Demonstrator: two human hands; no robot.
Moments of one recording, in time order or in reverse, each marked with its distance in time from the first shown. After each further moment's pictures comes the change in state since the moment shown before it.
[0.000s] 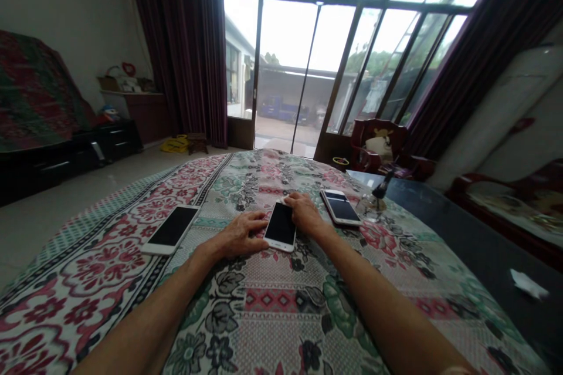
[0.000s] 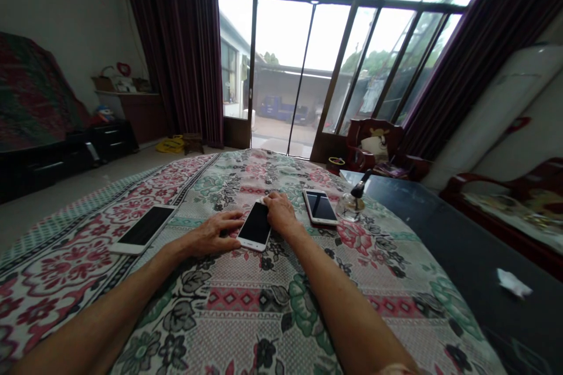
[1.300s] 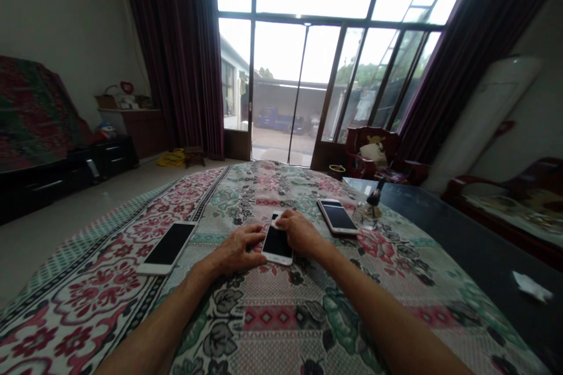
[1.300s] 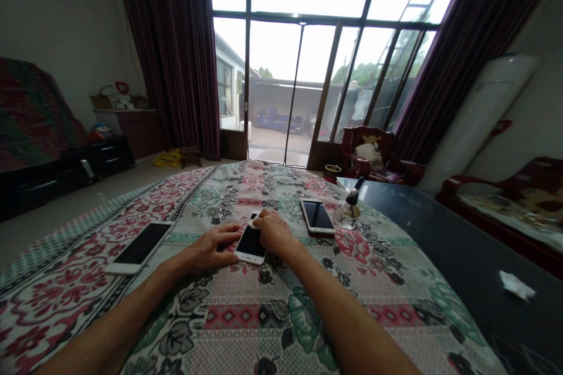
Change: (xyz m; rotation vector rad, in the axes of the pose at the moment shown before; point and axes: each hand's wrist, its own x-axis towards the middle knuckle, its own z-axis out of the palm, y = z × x) left_hand 0.001 -0.001 0.001 -0.023 0.014 0.007; right_hand -0.021 -0.021 -0.020 0.095 -0.080 -0.103
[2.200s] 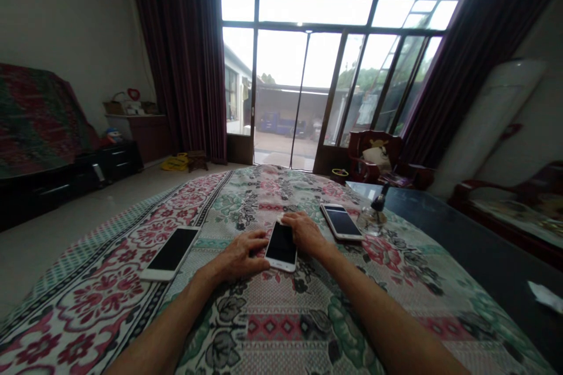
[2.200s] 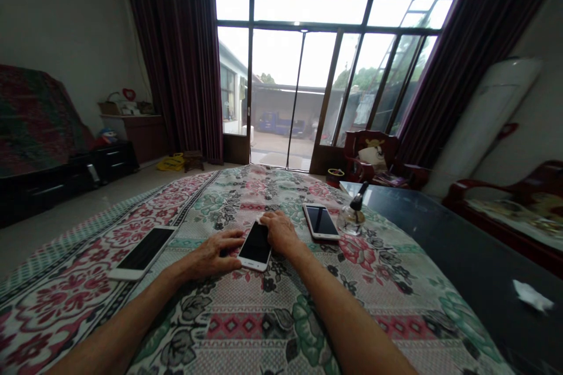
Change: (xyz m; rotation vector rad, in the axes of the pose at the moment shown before) left_hand -0.001 0.001 -0.003 -0.023 -0.029 -0.018; right_hand 0.015 0.020 0.012 -0.033 0.064 0.017
